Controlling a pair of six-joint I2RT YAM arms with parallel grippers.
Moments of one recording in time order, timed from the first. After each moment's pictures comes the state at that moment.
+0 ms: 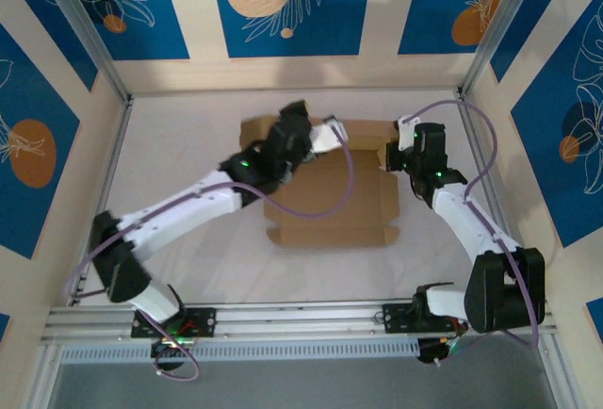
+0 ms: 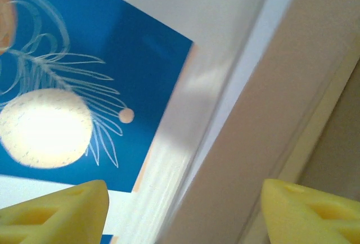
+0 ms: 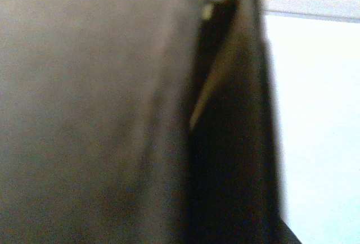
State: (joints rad) left arm -0.92 1.54 1.51 -0.29 -0.51 0.77; right arm 0.10 1.27 0.87 -0.19 -0.08 -0.01
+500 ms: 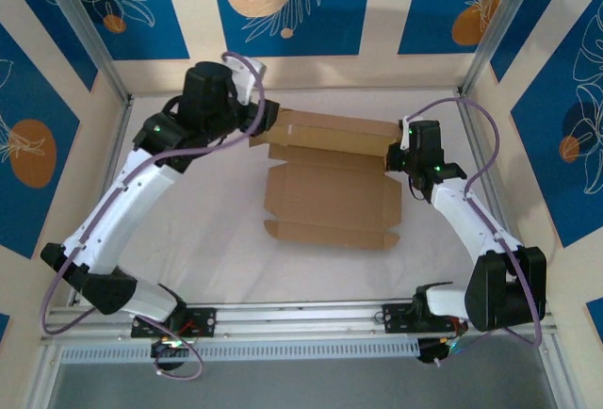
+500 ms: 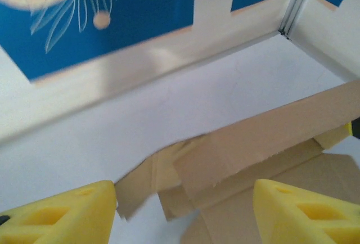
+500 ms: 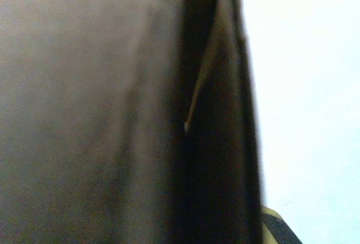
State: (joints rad) left arm -0.59 1.45 1.78 -0.81 -0.05 -0.10; right arm 0.15 1.28 0.92 -0.34 0.06 0.14
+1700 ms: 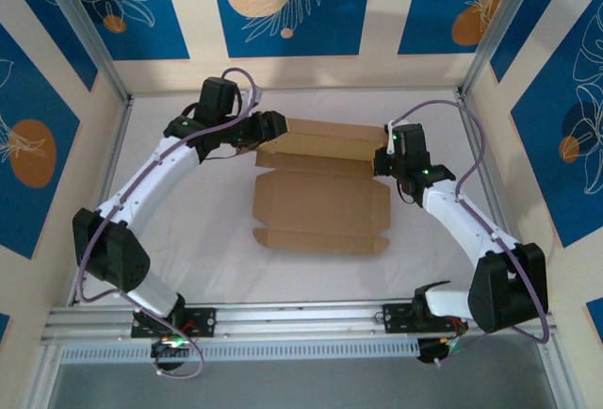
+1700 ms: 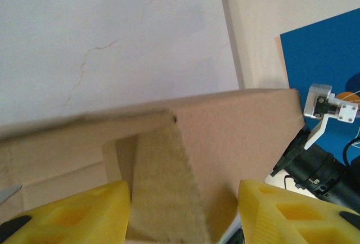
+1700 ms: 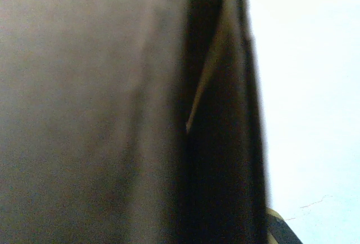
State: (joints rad) left arm -0.43 1.58 1.50 -0.56 0.53 -0.69; right arm 0.26 1.28 0.91 -0.34 0.10 0.18
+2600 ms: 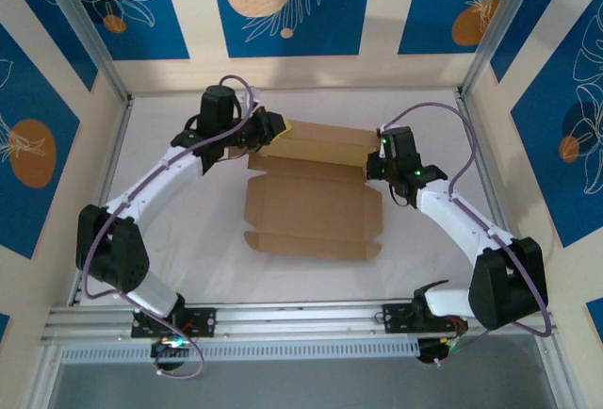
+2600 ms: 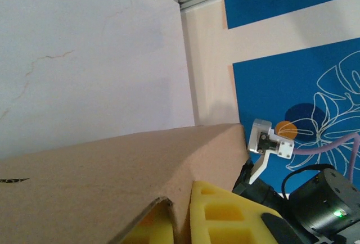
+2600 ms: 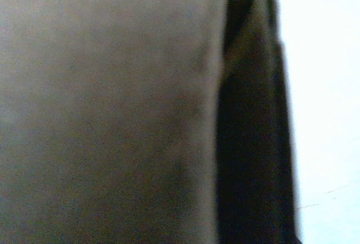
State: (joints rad) left arm -0.42 1.57 1.31 -0.18 0.61 -0.97; right arm 0.33 1.30 0.91 -0.37 0.14 0.24
